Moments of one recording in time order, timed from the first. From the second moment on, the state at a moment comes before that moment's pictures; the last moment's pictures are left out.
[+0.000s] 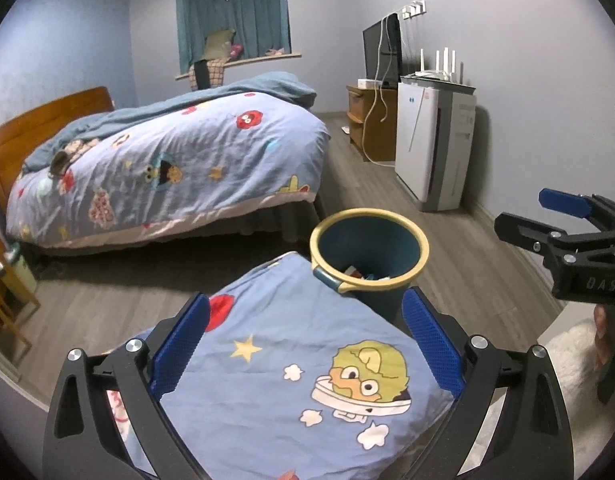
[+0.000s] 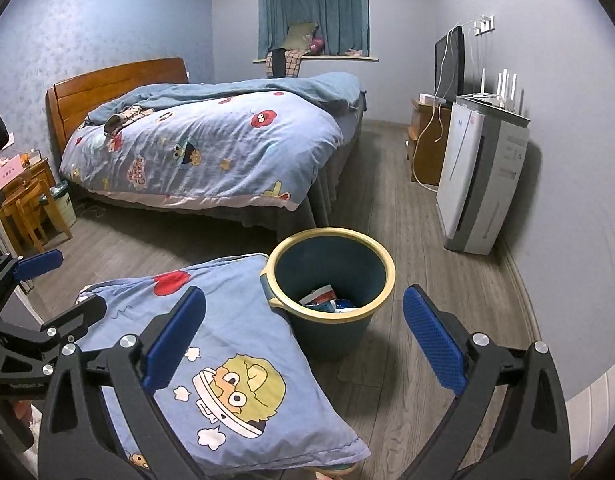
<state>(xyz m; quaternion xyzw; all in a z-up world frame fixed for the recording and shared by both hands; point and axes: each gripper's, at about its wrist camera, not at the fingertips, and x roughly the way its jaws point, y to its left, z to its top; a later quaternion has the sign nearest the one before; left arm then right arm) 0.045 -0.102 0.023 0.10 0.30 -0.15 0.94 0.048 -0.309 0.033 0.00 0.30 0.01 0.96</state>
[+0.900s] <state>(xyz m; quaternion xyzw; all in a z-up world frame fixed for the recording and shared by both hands) 0.045 -0.100 0.022 0.10 0.30 -0.15 0.94 0.046 -0.306 0.034 -0.01 0.30 0.01 0.96</state>
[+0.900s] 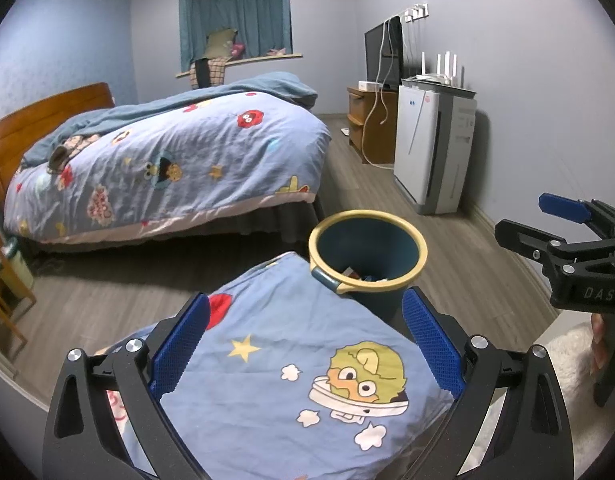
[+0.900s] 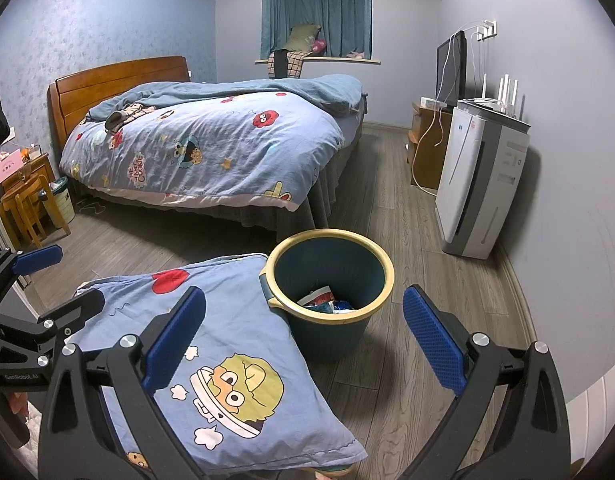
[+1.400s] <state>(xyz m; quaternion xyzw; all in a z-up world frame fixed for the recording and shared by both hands) 0.047 -0.101 0.023 0.09 0.30 -0.15 0.94 0.046 -0.306 0.034 -0.01 0.30 0.01 0.96</state>
